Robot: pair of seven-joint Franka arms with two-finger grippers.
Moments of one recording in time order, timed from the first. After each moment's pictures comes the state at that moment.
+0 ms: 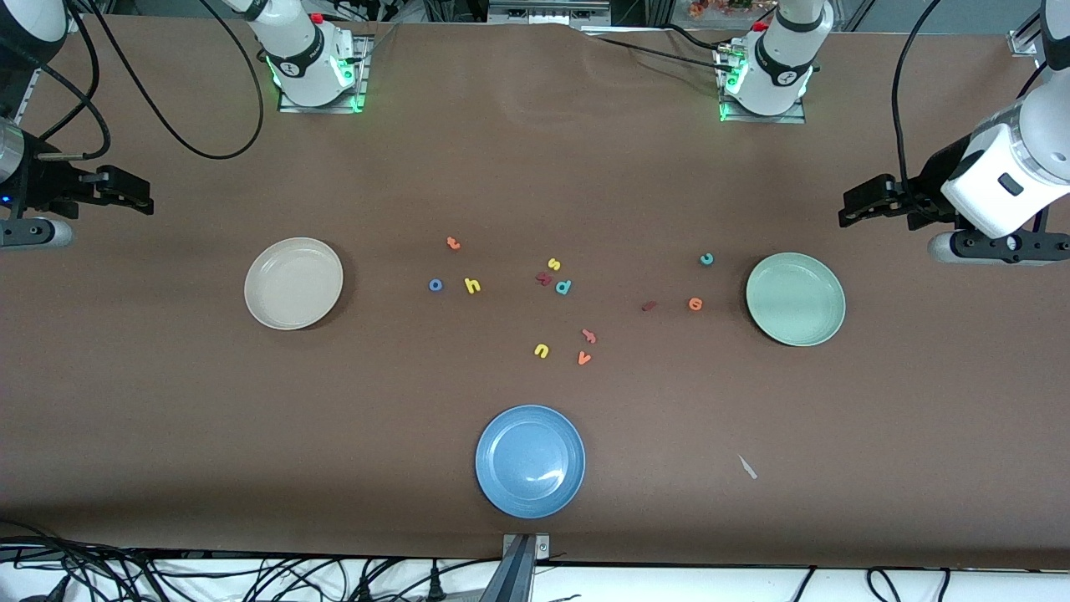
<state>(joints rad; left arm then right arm) 0.25 0.18 -0.39 -1.39 -0.06 1.43 -0.18 0.07 0.11 -0.07 -1.52 -0.06 1.47 -0.10</state>
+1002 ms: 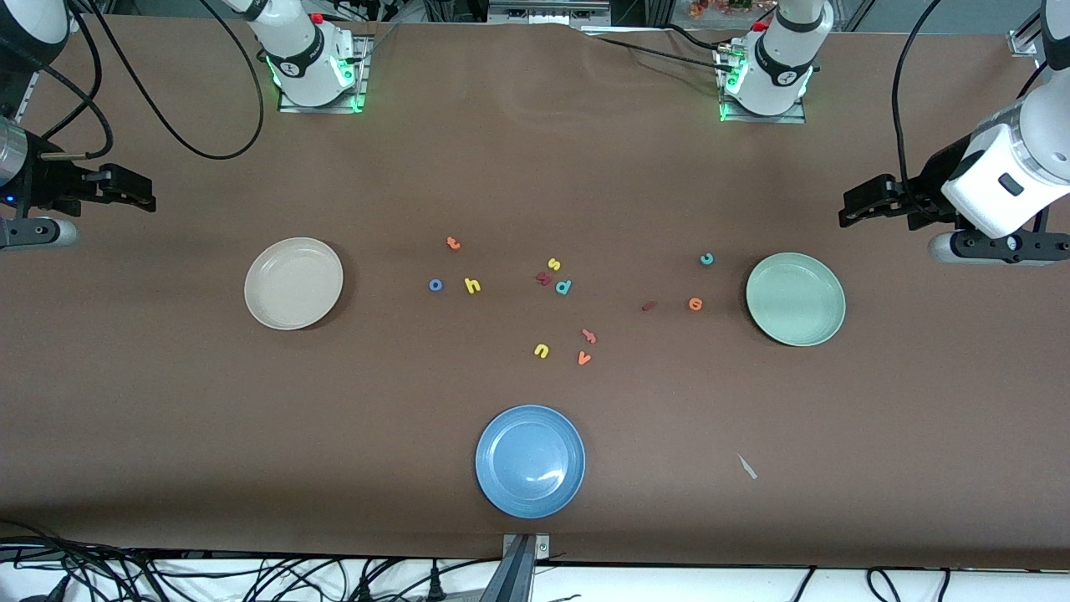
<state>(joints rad) 0.25 0.18 -0.39 -1.39 -0.06 1.43 -0.18 0.07 0.11 -0.07 -1.52 -0.06 1.46 -0.10</state>
